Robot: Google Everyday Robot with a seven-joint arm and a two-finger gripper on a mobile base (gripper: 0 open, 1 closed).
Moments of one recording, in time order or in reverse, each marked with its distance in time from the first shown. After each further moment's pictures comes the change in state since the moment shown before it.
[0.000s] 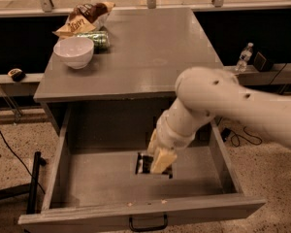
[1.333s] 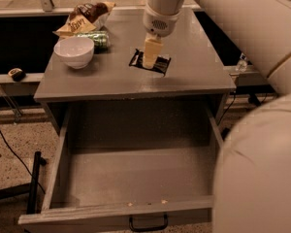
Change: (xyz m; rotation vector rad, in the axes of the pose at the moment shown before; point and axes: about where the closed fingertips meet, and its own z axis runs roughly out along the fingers) arm -0.045 -0.232 -0.178 0.269 0.204 0.227
